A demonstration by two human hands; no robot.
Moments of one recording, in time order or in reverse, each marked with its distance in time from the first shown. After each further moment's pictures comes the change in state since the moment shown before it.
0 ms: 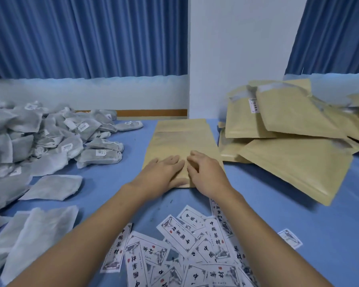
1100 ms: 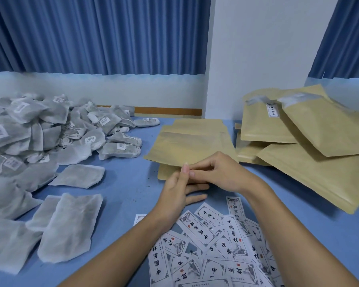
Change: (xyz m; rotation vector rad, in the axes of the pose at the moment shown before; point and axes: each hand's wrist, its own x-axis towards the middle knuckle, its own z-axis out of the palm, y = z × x) left_hand -0.049 0.054 0.020 -1.864 0.362 -0.468; right_hand -0.003 -0.027 -0.033 0.450 -0.441 -0.166
